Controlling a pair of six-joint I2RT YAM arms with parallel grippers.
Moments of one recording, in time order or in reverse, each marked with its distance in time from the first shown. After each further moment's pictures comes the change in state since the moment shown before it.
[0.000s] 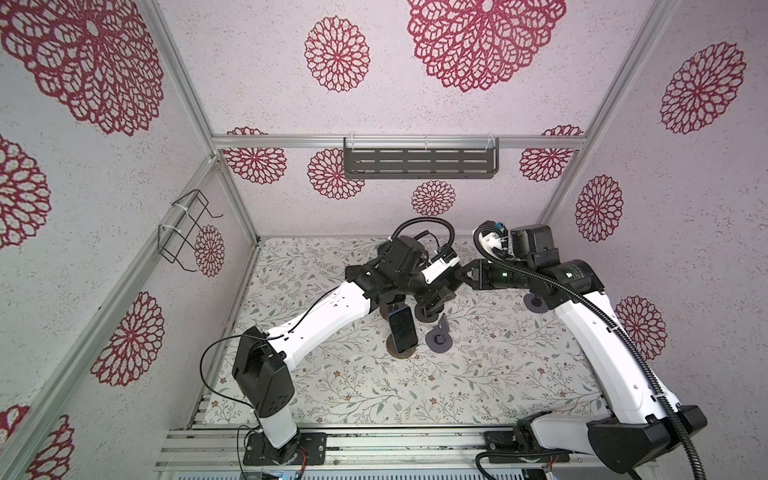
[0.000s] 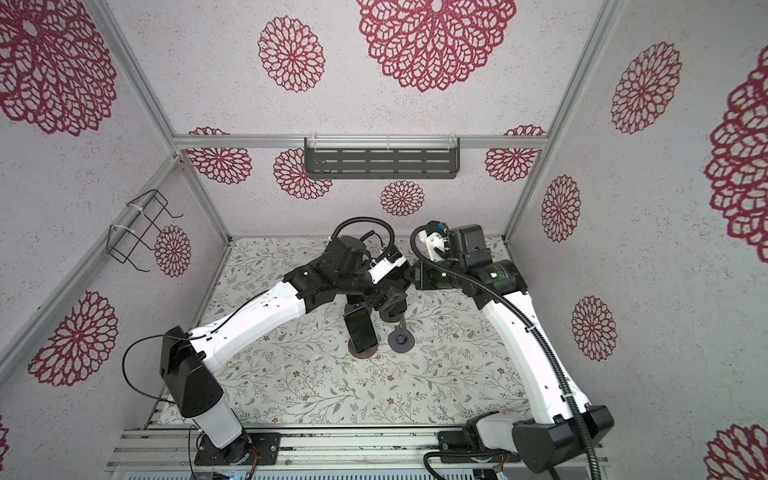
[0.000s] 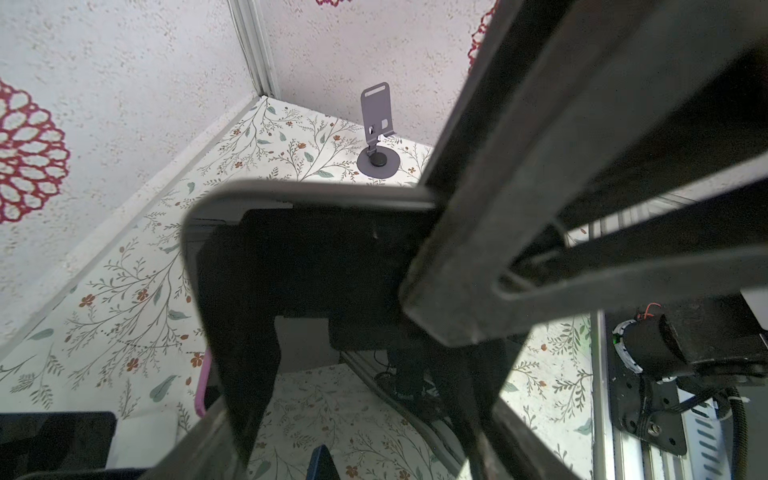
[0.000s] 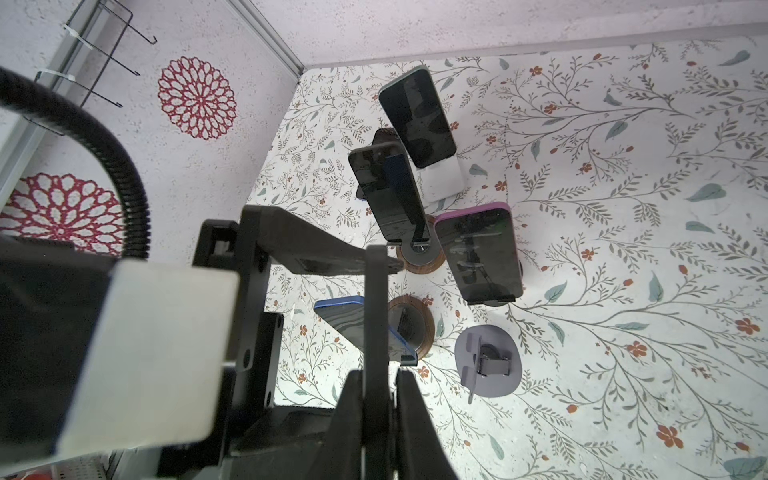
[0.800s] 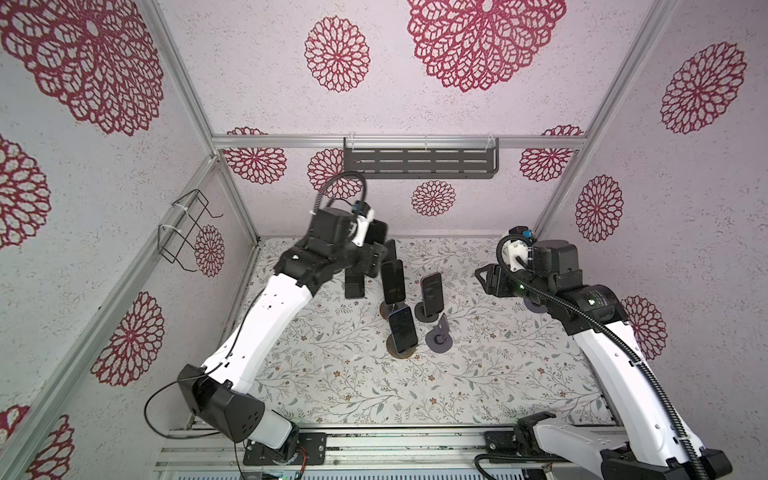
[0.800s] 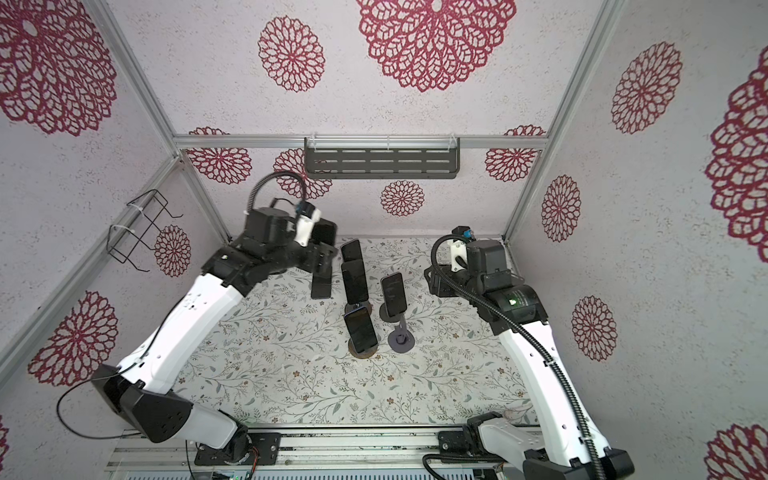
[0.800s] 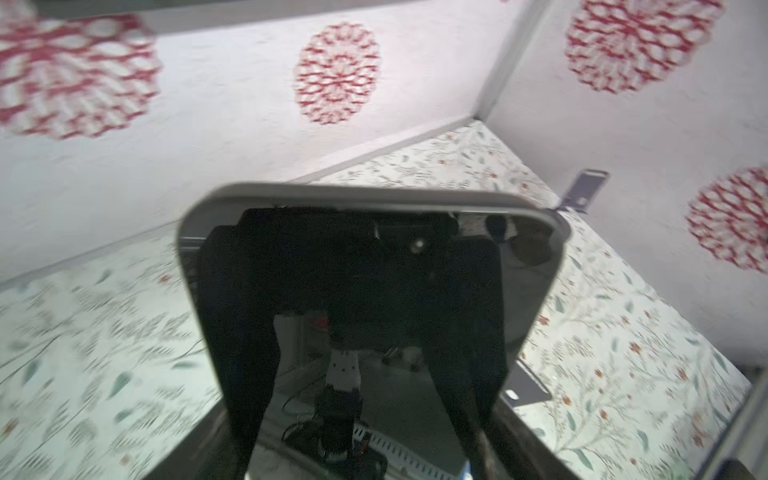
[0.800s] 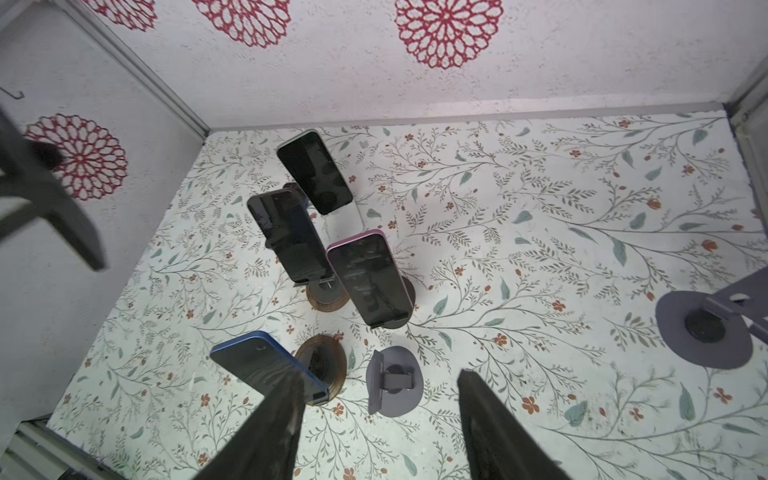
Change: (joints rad) left arm 0.404 -0.259 0.039 -0.283 -0.217 -0.291; right arm -0.065 -0.179 -0.172 0.092 0.297 -0.037
